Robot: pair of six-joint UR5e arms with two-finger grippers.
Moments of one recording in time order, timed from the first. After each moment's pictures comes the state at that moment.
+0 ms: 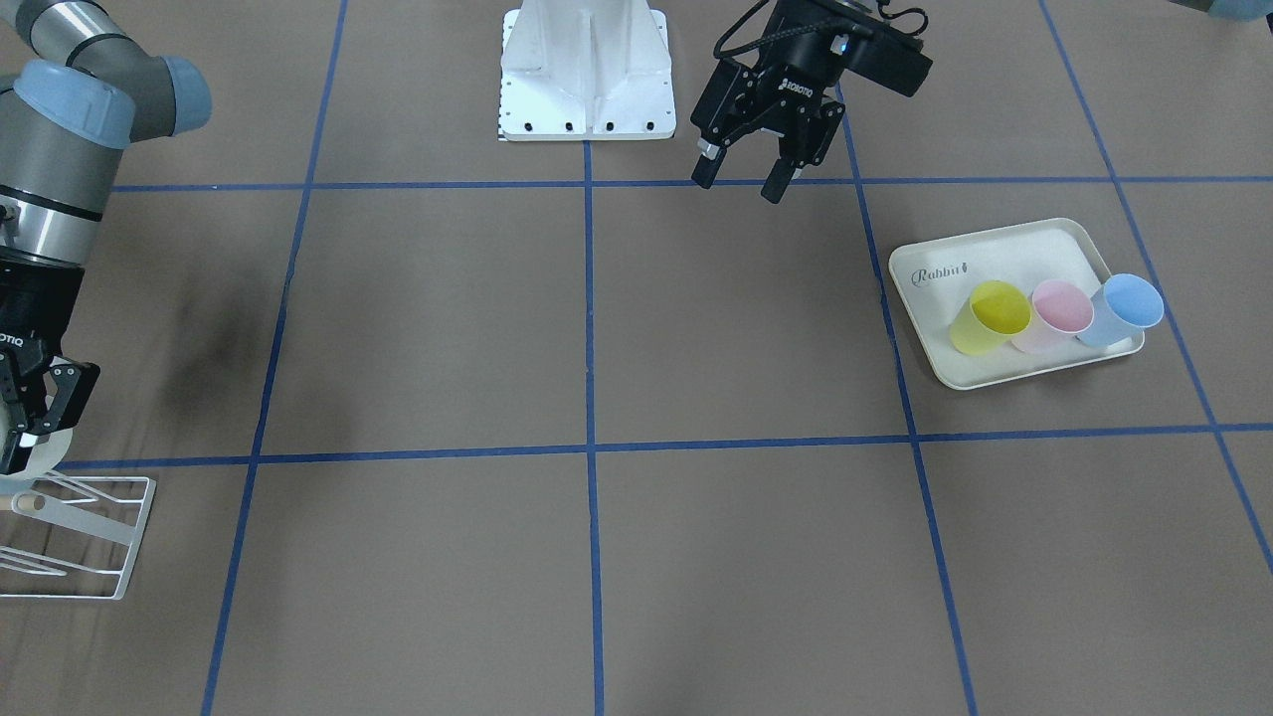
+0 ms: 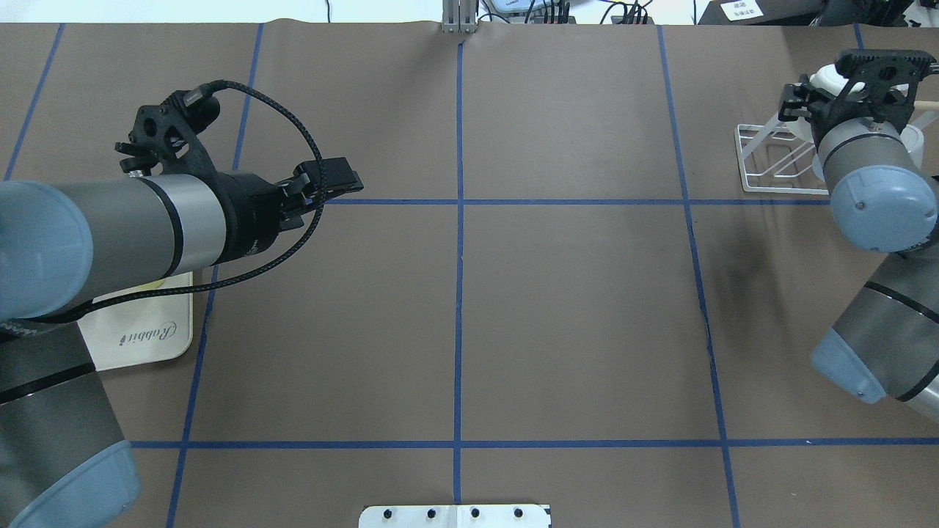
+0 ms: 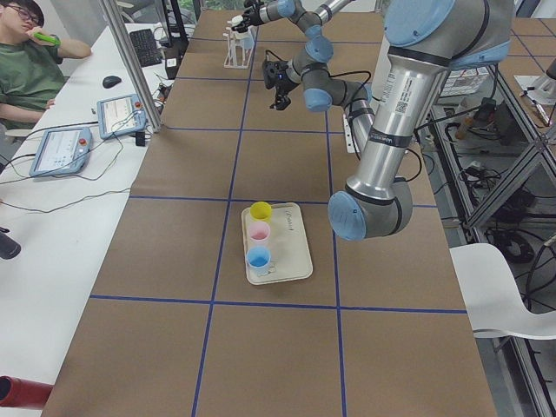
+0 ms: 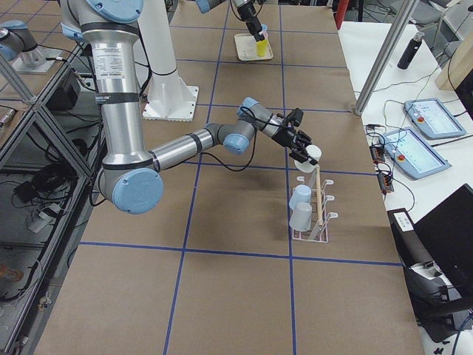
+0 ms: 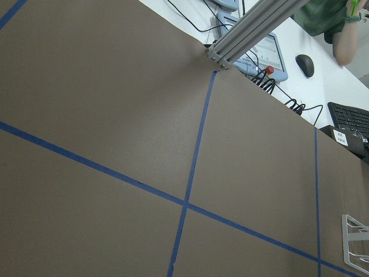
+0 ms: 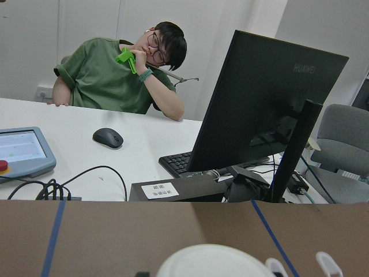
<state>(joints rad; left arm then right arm) -0.55 -1.95 -2.19 -1.88 -1.54 -1.65 0.80 -1.49 1.81 -1.02 0.97 1.04</state>
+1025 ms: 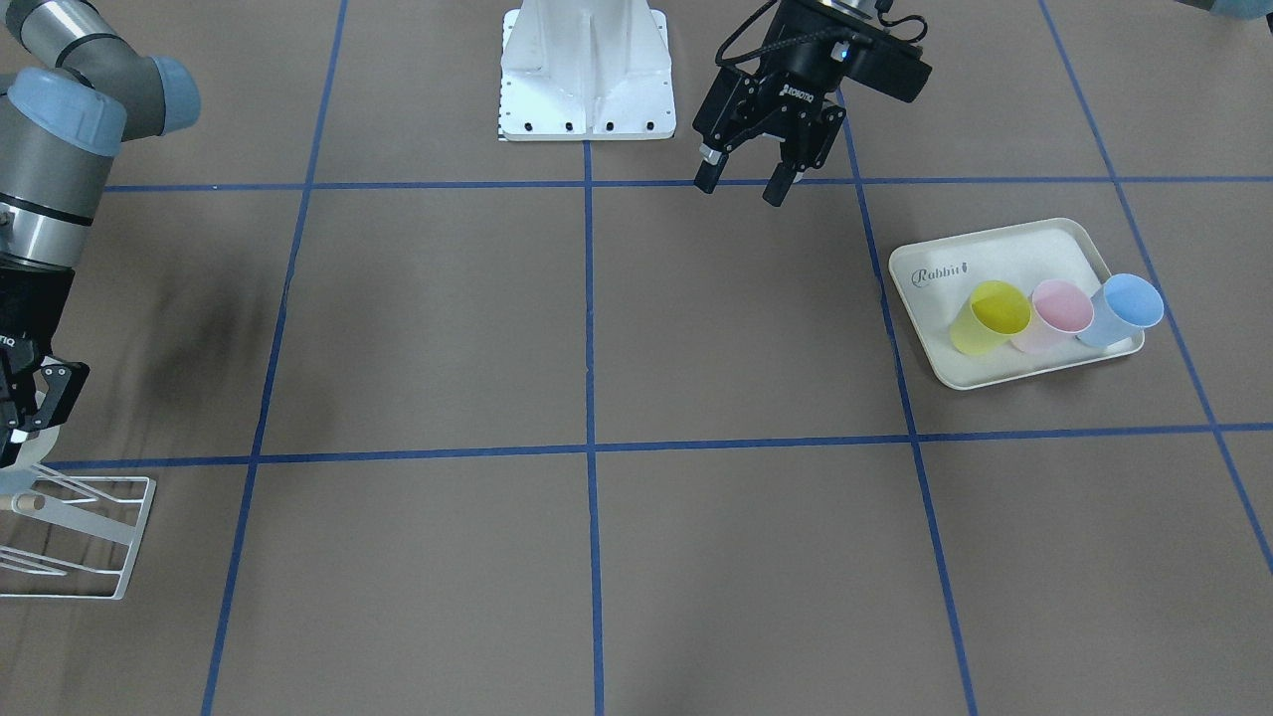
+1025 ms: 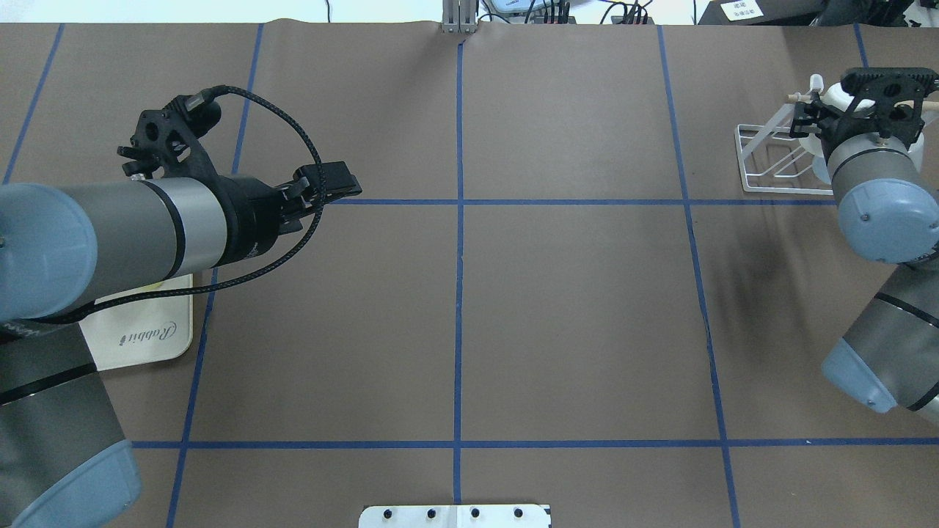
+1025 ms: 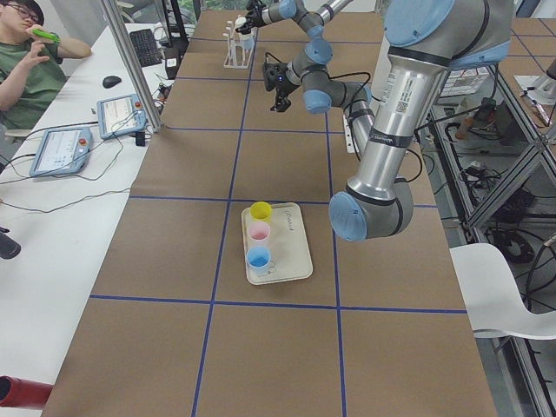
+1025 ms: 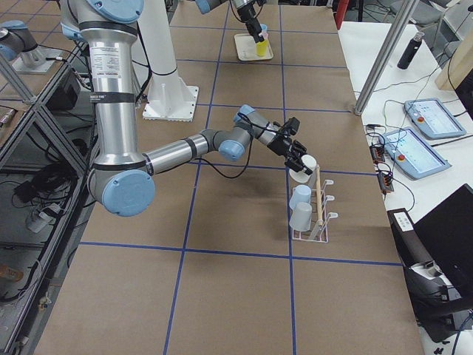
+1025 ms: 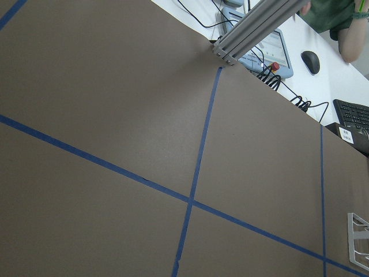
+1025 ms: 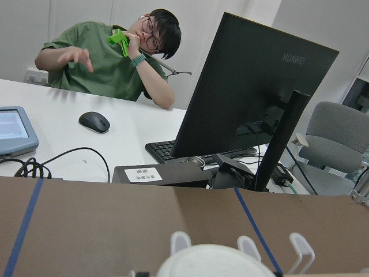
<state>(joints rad) -0.55 -1.94 -2.18 -1.88 -1.54 -1.66 0.79 -1.52 1.78 -1.02 0.98 1.03</state>
